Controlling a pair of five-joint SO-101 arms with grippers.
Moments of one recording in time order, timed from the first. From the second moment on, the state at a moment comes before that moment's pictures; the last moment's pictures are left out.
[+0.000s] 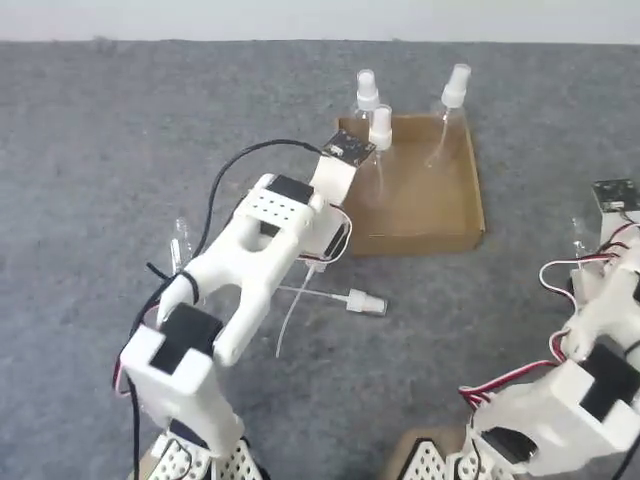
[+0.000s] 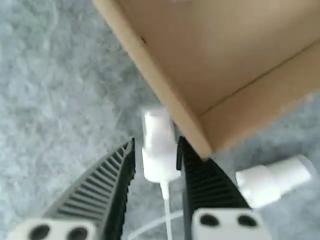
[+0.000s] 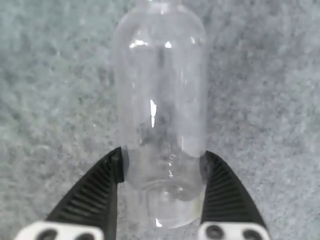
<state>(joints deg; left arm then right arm) 18.3 14.1 16.2 62.4 -2.3 38.8 6.4 26.7 49.5 42.7</state>
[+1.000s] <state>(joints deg) 10.8 21.2 15.2 58.2 2.9 38.8 6.4 26.6 49.5 42.7</state>
